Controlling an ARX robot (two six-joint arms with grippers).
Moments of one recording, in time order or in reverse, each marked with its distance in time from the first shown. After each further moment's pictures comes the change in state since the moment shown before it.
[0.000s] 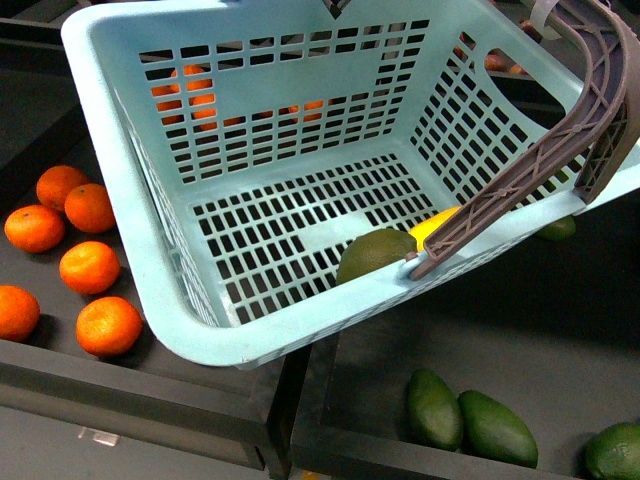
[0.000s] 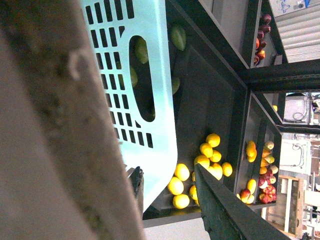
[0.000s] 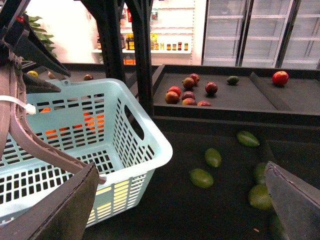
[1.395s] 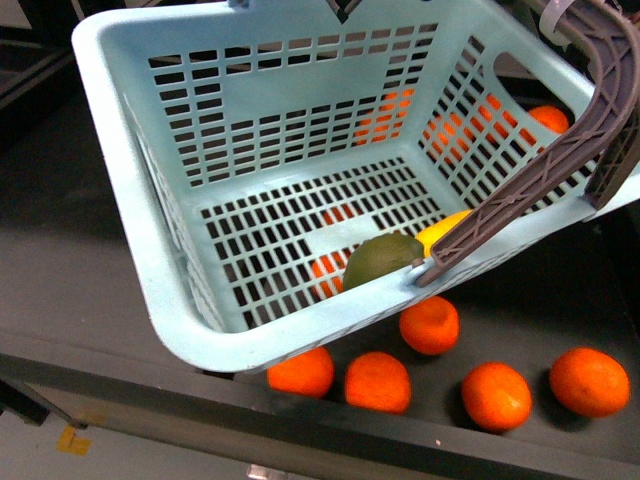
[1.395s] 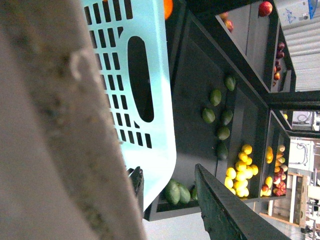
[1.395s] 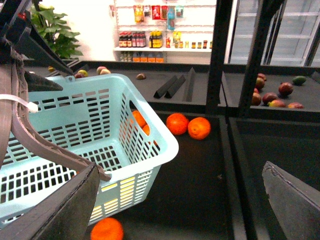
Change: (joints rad) left arm -0.001 0.003 0.000 0.001 0.003 -0.001; right arm 0.000 -0.001 0.000 -0.004 -0.001 0.000
